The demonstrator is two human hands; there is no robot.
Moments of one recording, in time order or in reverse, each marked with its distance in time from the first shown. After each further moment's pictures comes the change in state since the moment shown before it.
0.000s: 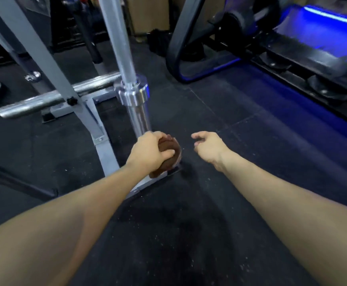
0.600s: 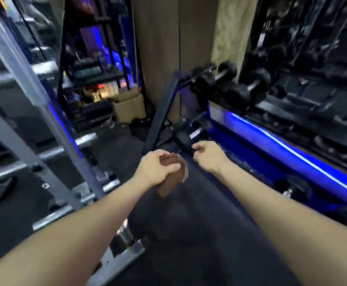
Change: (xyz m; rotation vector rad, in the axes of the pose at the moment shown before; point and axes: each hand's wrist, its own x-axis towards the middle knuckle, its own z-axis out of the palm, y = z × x) left_hand 0.031 0.406 -0.385 -0.298 -0.026 0.075; right_hand -0.151 -0.383 -0.386 -0.101 0.193 -0.154
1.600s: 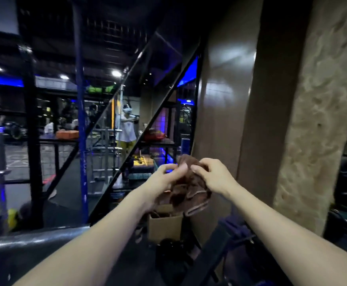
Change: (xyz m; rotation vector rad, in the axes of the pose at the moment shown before) left_hand 0.339 0.132 -0.309 -0.919 0.107 0.109; right_hand 0.340 -0.391 -0.095 -0.181 0.077 -0.862
